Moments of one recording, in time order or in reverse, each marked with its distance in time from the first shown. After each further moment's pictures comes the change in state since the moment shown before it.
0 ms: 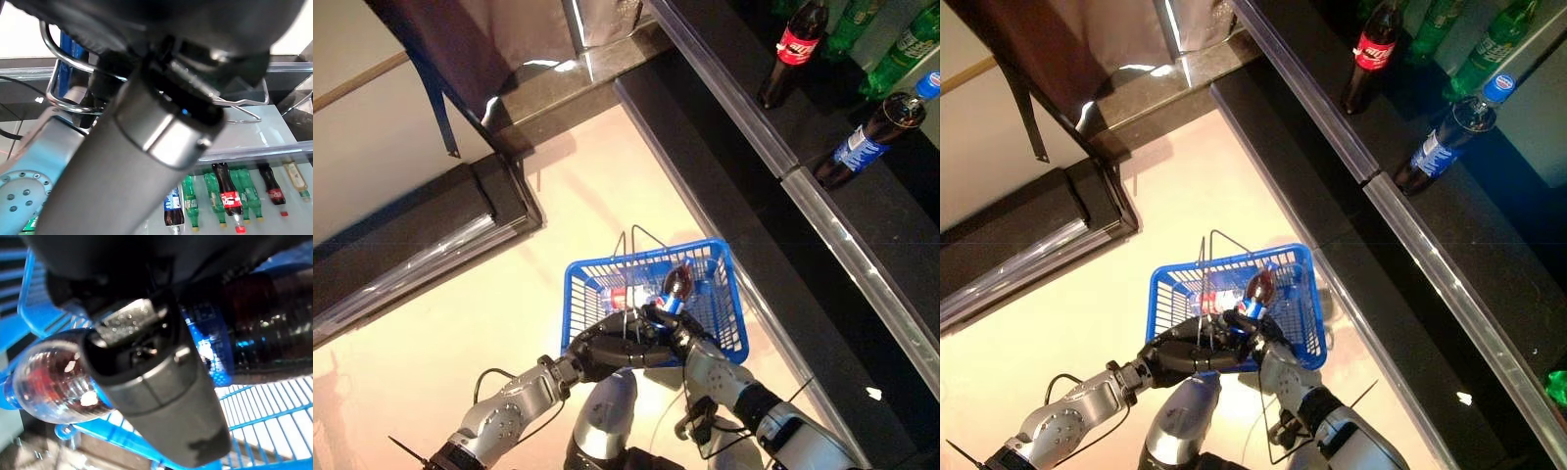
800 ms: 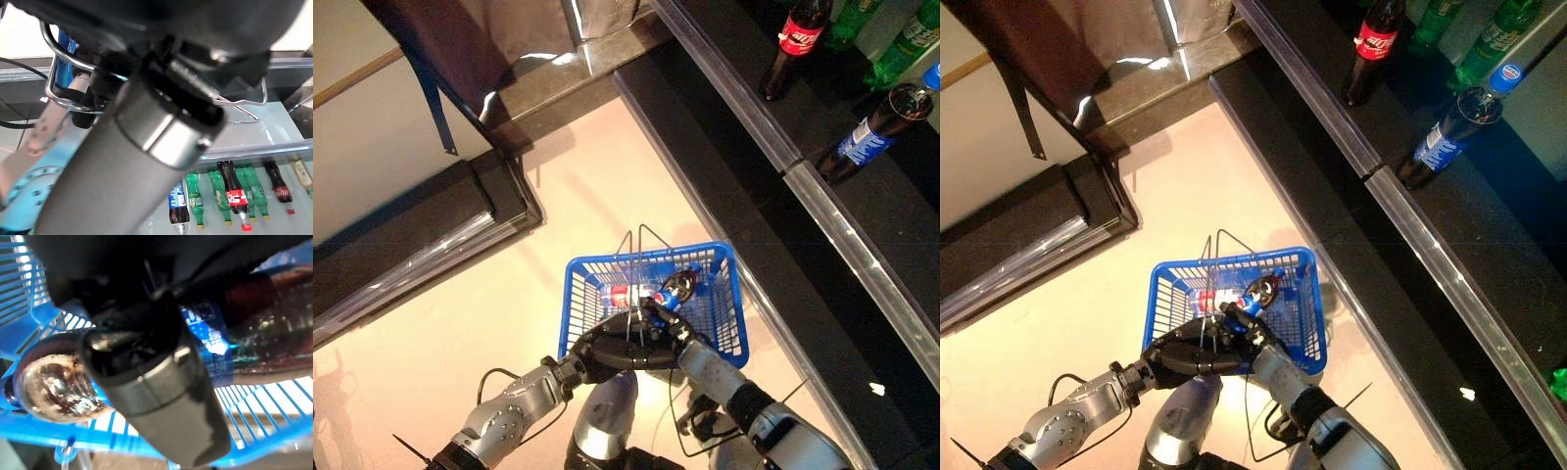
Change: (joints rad) left arm -0.022 -0.002 -0.036 0.000 0.006 -0.031 -0.010; right arm -0.080 0.044 -0.069 0.104 0.209 0.055 0.009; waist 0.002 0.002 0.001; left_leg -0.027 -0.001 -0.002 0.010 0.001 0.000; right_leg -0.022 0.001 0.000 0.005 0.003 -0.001
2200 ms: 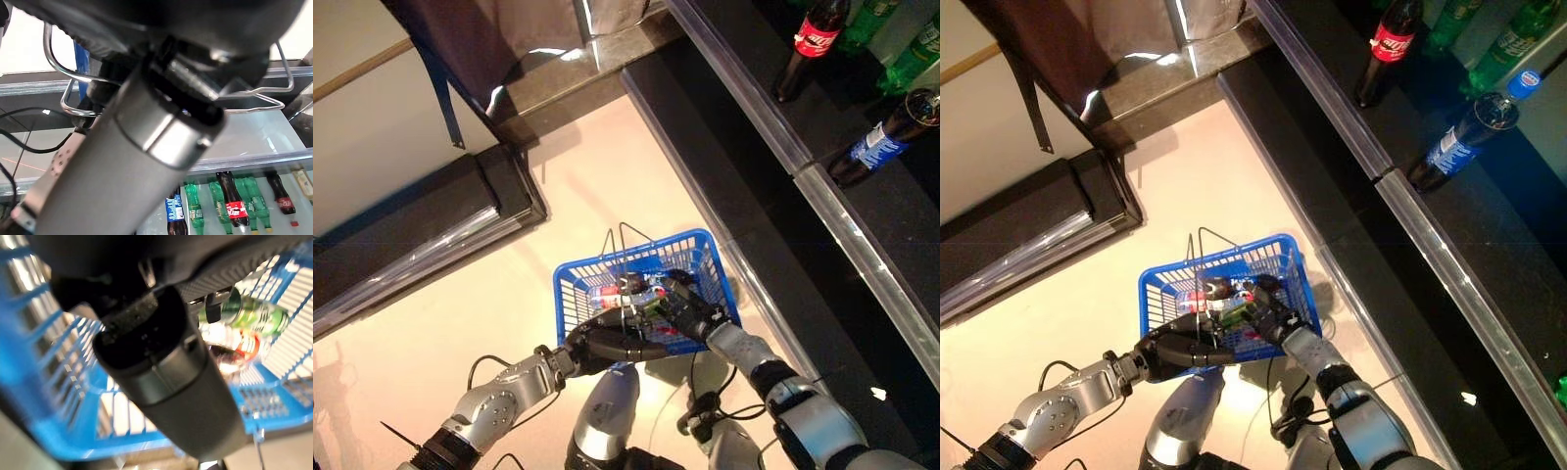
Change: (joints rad) left arm -0.009 0.033 0.067 0.001 -0.006 0.081 0.021; right arm 0.050 -0.114 -0.161 -0.102 0.073 0.085 0.238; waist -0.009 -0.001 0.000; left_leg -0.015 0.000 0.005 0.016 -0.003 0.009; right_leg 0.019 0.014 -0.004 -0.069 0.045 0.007
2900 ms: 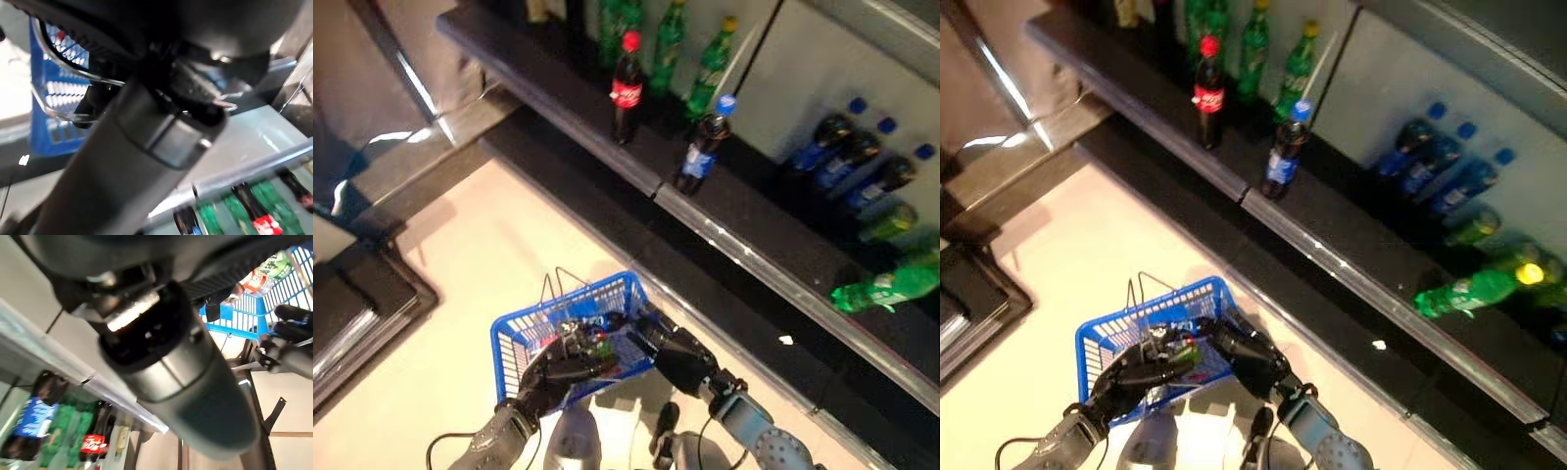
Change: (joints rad) left arm 0.311 -0.157 0.111 0.227 0.231 -0.331 0.264; right arm 0.626 -0.138 0.055 -0.709 -0.245 -0.002 0.209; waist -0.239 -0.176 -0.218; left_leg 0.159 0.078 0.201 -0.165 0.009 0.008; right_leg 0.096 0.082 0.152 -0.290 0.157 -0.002
